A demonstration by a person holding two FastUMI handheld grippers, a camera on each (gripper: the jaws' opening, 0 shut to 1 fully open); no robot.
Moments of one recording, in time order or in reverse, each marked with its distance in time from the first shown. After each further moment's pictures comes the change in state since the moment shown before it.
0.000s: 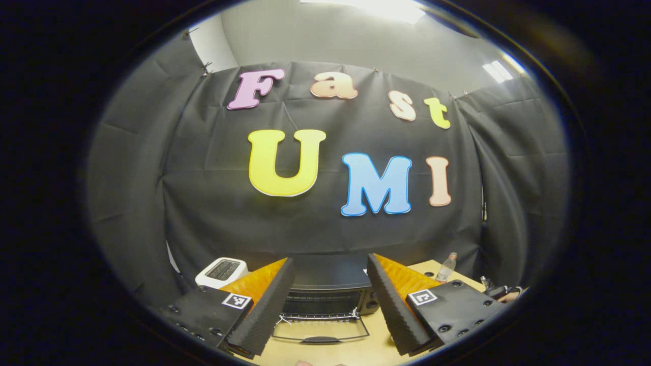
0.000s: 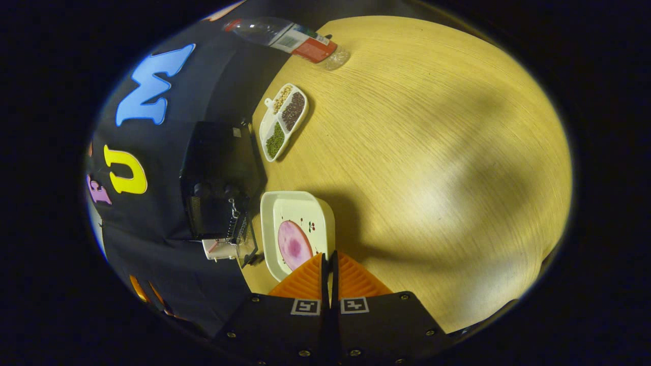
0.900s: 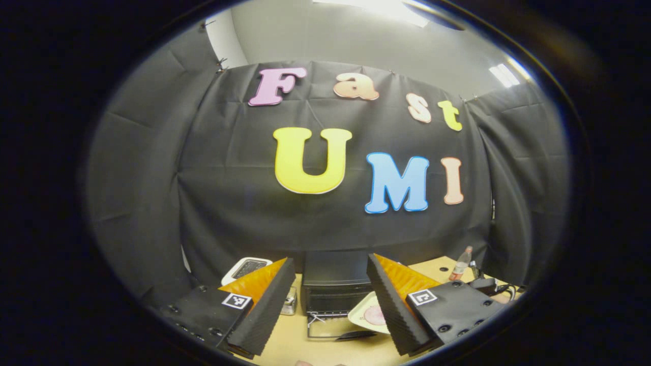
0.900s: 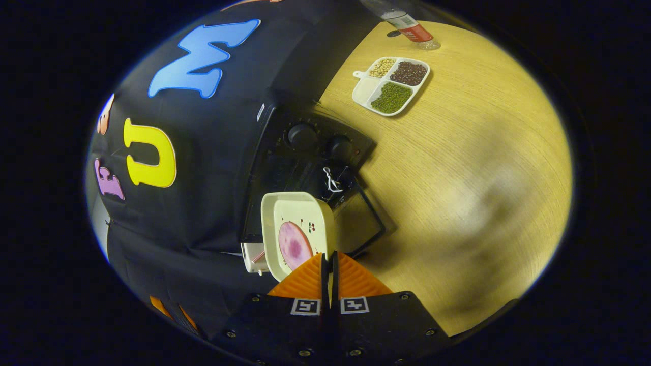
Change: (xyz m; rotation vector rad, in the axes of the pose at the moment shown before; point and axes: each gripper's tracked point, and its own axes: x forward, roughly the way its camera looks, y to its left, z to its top) left arm -0.026 0.112 -0.017 -0.005 0.010 0.051; right arm 0.104 0.206 -0.070 0.049 -0.138 0.129
